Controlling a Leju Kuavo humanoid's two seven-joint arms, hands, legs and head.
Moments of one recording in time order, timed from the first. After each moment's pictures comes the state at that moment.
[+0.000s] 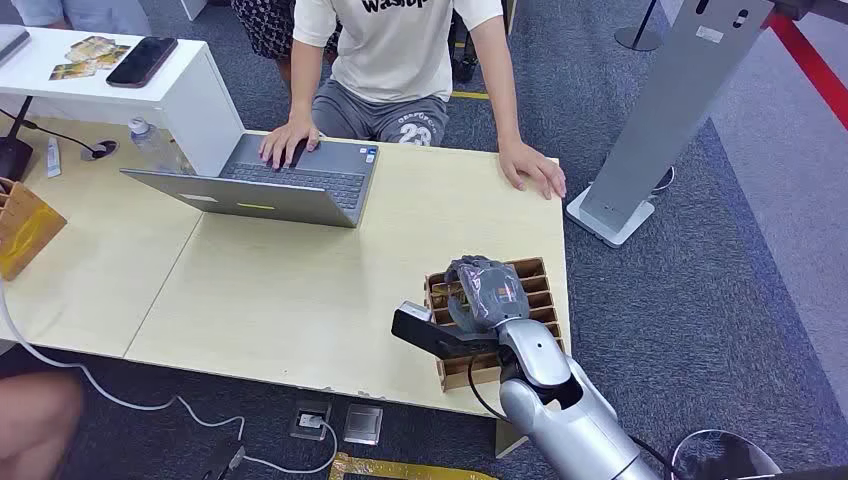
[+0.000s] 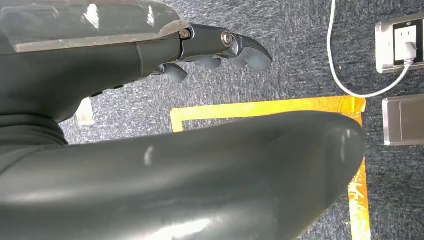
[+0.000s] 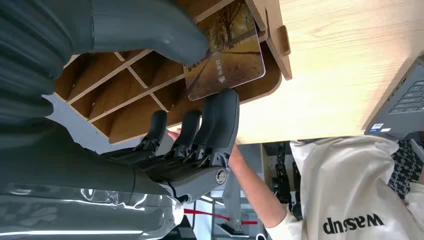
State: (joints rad) left arm -0.13 0.16 -1.09 -0.20 1.16 0.09 -0.13; right arm -0.52 -0.01 0.90 -1.11 0.92 -0.05 0.34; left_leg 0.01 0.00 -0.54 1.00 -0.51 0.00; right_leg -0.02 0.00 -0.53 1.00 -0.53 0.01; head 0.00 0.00
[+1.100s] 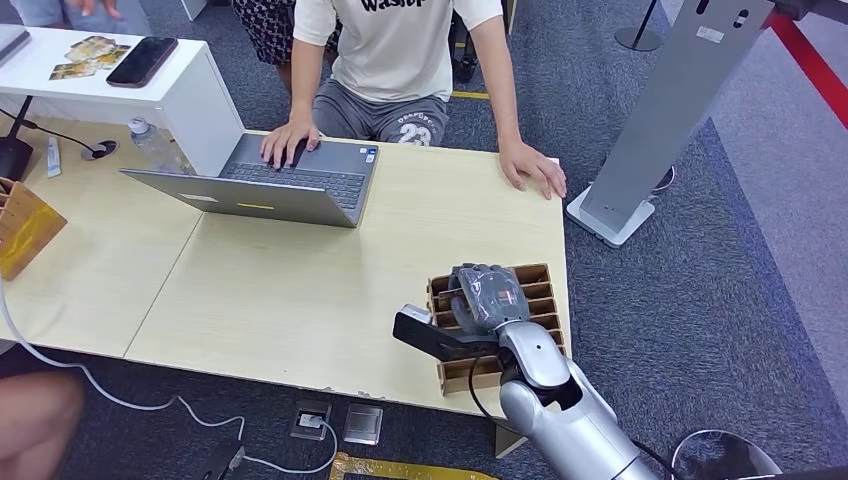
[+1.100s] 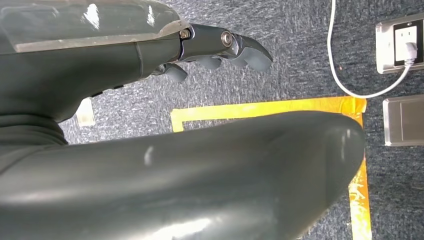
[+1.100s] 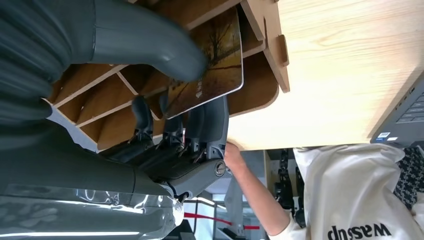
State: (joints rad) left arm -0.12 0.16 -1.10 -0.20 1.15 0.10 -0.14; right arm -0.52 -0.01 0.90 -1.11 0.92 -0.05 0.33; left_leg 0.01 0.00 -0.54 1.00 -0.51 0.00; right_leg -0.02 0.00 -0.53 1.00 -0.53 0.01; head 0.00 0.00
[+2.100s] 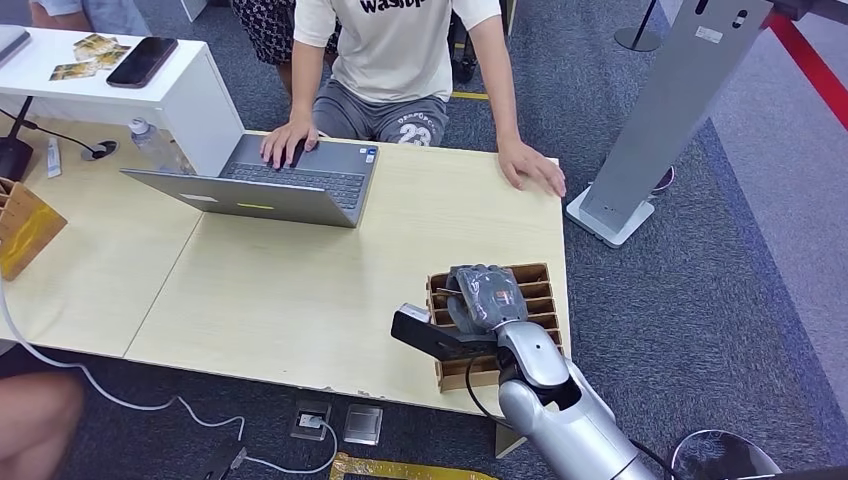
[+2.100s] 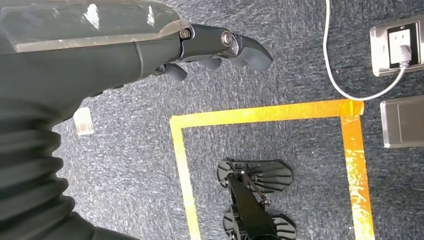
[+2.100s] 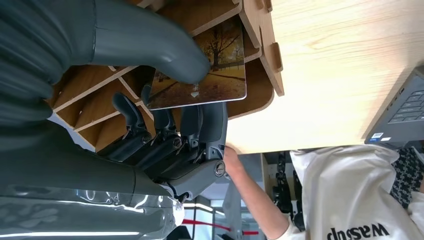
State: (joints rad) left arm -0.12 0.16 -1.08 -0.19 1.15 0.10 -0.14; right arm -0.53 -0.06 0.87 -1.28 0.85 -0.01 0.35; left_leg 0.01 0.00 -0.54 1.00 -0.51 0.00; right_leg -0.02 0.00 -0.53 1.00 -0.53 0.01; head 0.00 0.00
